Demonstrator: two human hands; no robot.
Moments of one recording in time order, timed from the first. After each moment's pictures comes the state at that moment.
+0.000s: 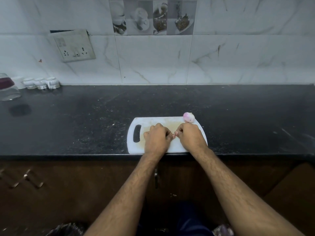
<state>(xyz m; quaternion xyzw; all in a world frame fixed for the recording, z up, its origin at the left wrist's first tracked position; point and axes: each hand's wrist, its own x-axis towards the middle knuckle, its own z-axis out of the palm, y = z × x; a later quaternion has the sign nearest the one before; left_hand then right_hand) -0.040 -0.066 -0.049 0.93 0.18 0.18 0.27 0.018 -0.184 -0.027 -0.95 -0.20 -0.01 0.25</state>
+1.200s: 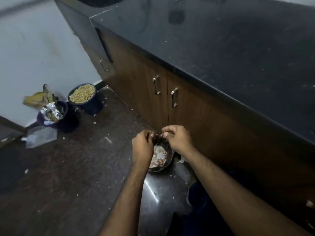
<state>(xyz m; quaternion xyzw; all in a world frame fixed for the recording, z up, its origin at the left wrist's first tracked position) -0.419 0.158 -0.210 0.61 0.66 0.26 0.34 -0.280 0.142 -0.203 -0.72 -0.46 0.41 0.31</state>
